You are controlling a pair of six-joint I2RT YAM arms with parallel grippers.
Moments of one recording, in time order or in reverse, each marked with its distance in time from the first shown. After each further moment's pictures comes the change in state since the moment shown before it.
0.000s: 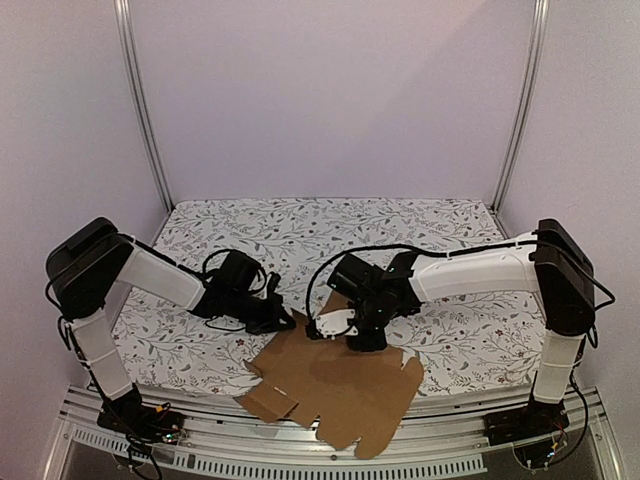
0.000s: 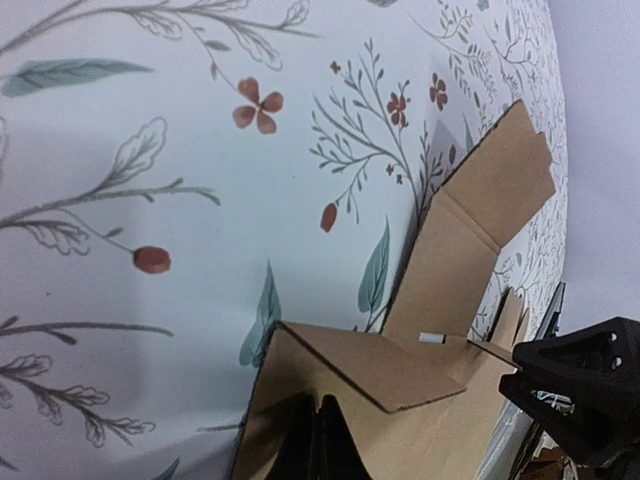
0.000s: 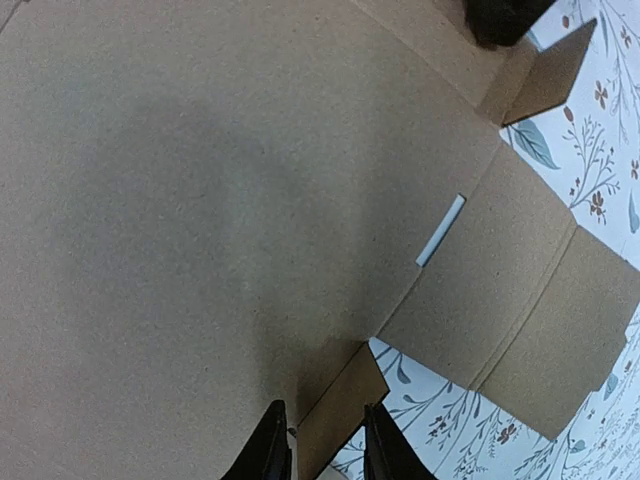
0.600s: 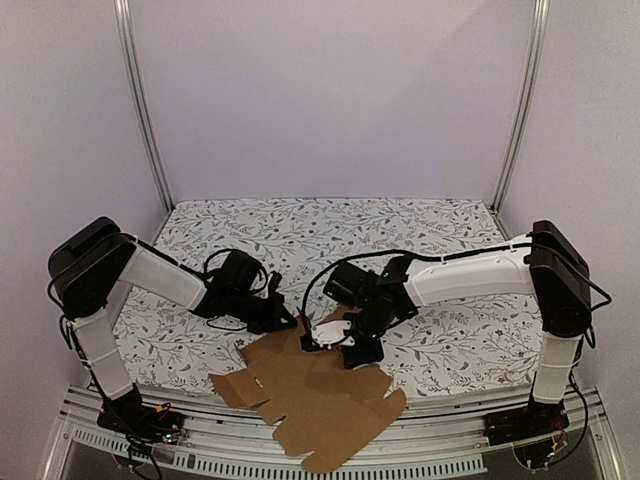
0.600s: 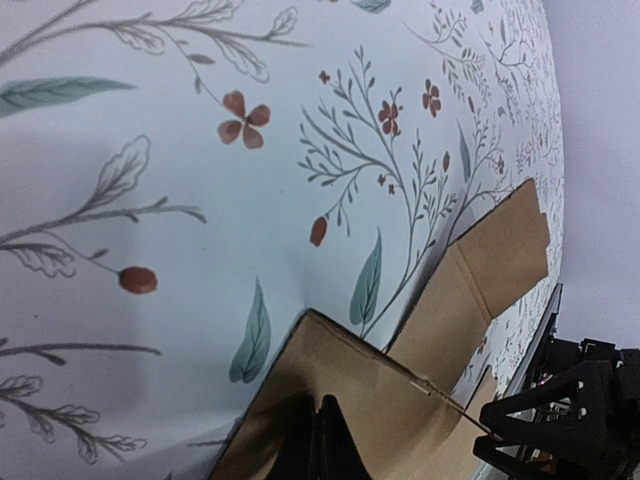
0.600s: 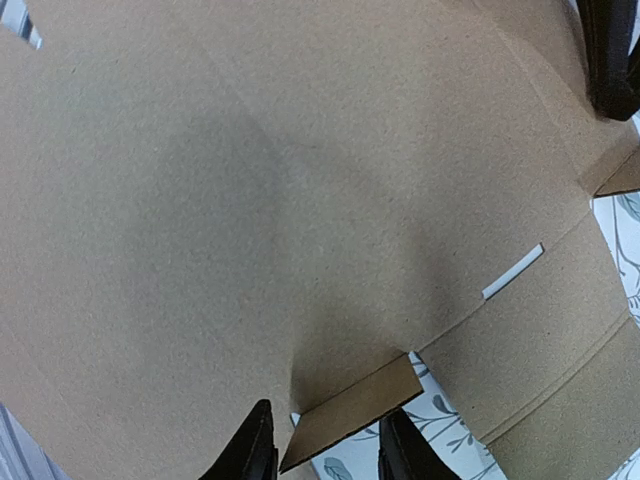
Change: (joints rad) left arm -0.001 0.016 0.010 0.024 0.003 -0.001; right arm 0.033 0.016 0.007 -0.039 -0.167 0.040
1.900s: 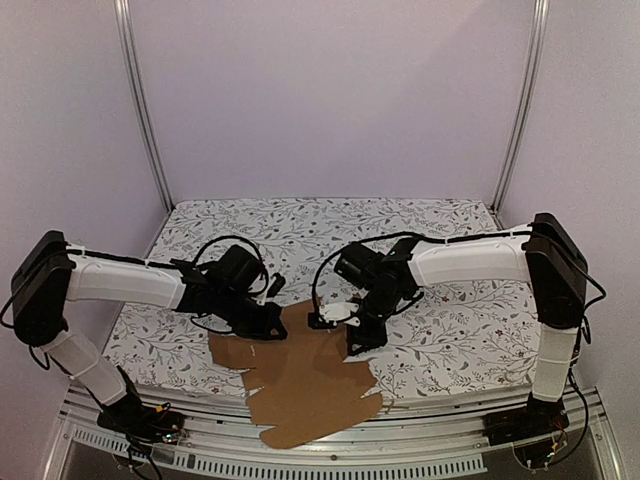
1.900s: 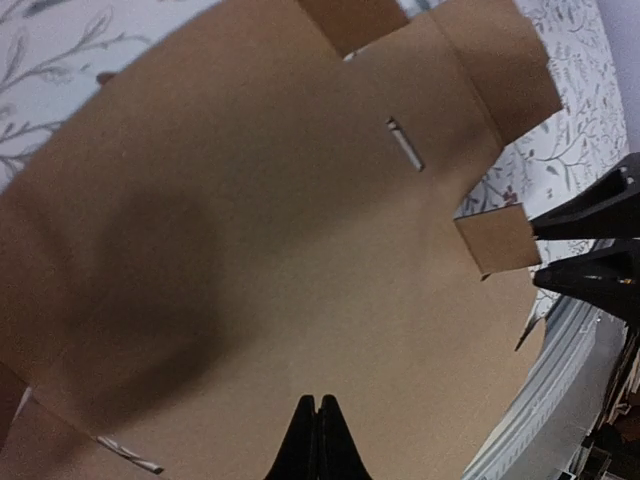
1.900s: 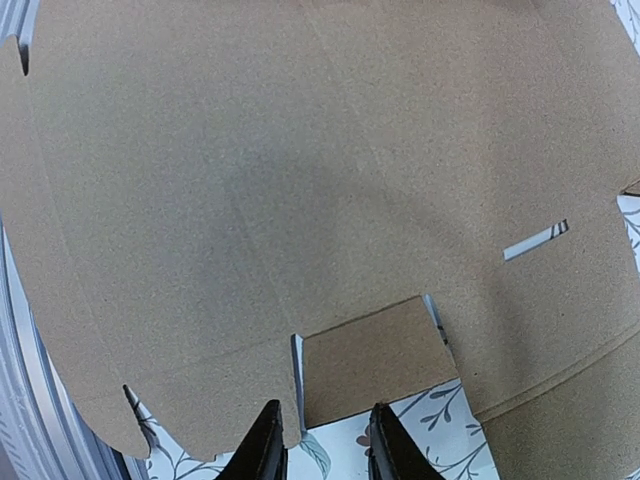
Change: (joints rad) left arm -0.133 -0.280 0.063 -0.447 -0.109 0.203; right arm -0.113 0.026 0.061 -0.076 -0.134 0.046
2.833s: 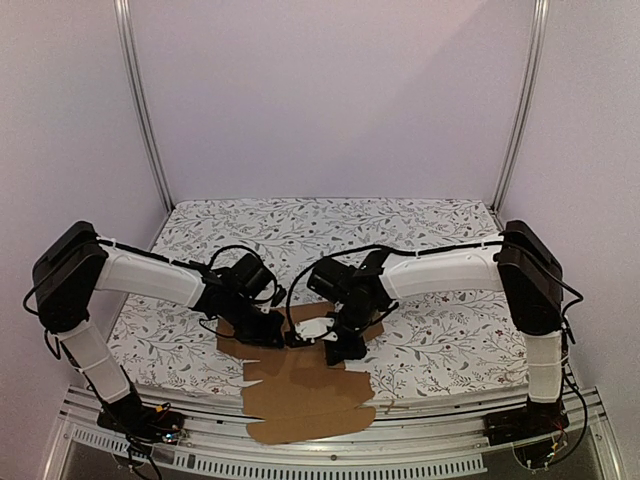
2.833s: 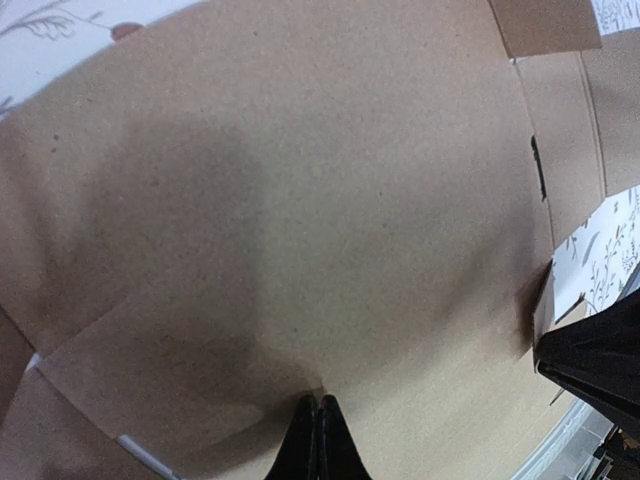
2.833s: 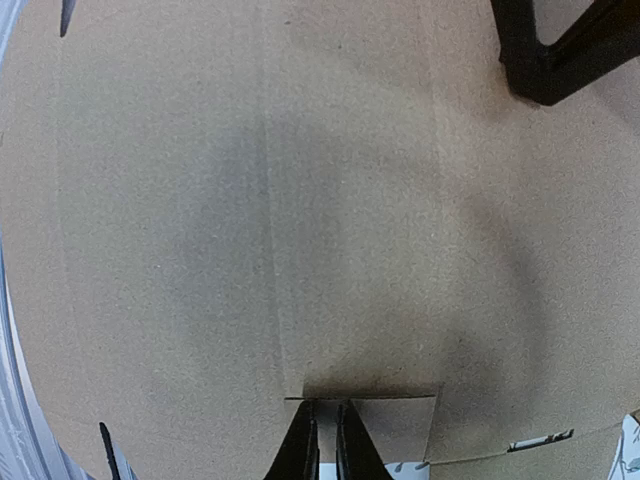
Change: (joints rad) left arm 0.016 0.159 0.023 -0.051 -0.056 0.010; right arm 0.094 0.126 0.130 -0.012 -0.018 -0.047
